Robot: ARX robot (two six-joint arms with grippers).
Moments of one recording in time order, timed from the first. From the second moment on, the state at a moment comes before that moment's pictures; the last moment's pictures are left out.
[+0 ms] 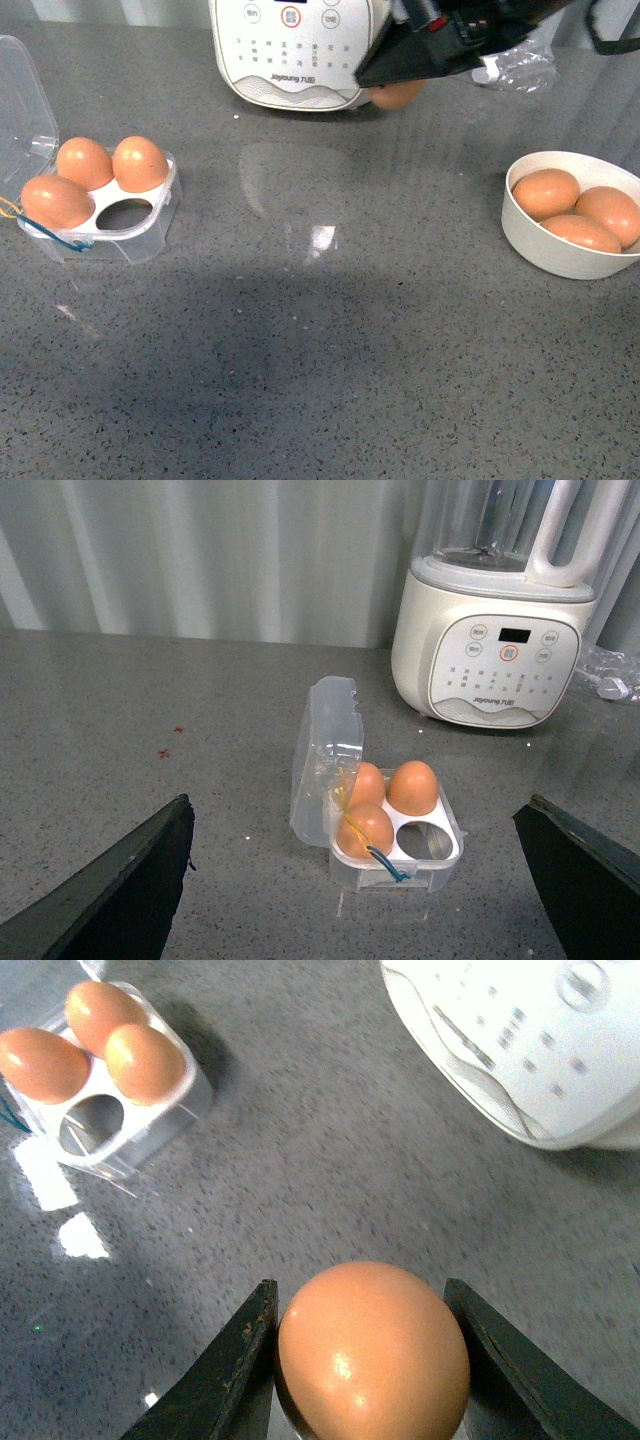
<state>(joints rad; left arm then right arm) 0.00 0.00 0.03 0.00 0.00 0.00 0.33 1.87 1.34 -0.32 -0.48 -0.34</state>
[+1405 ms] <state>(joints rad) 0.00 0.00 0.03 0.00 0.00 0.00 0.66 2.26 1.70 -0.40 -0.57 -0.54</state>
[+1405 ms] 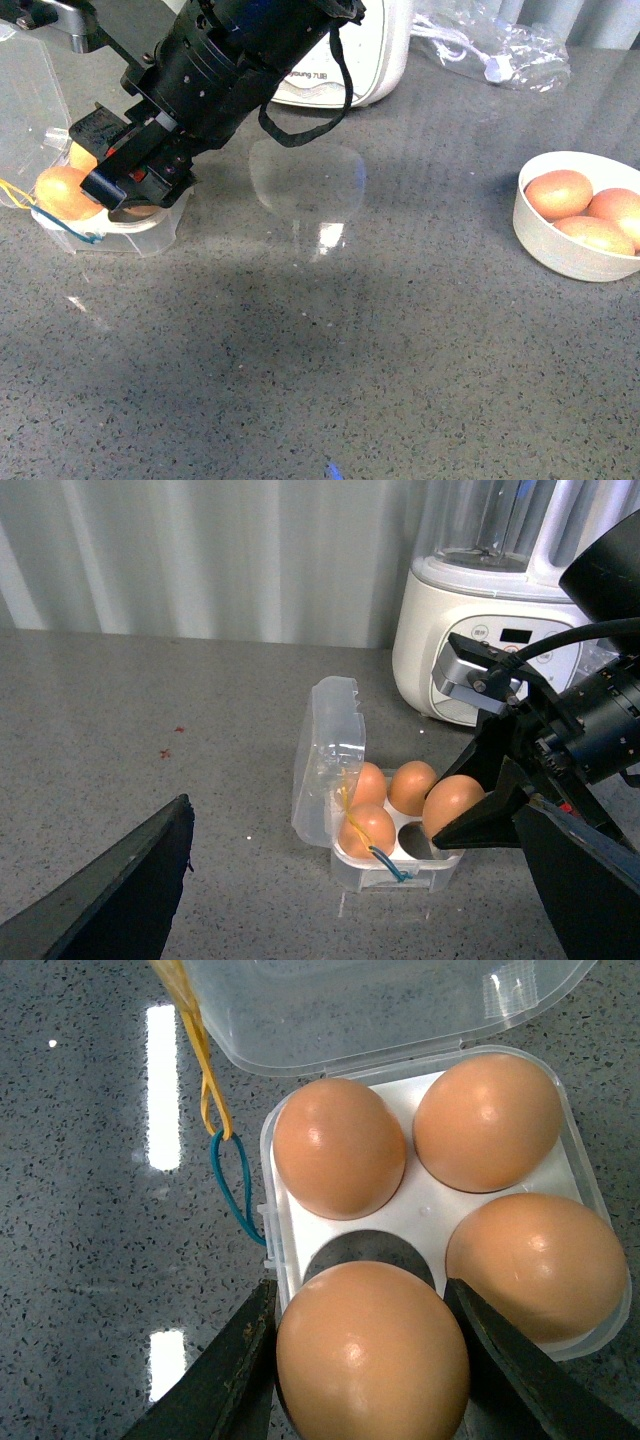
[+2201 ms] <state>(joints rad) 0.00 0.00 0.03 0.00 0.00 0.00 0.65 2.22 1.68 -0.32 -0.58 -0.47</state>
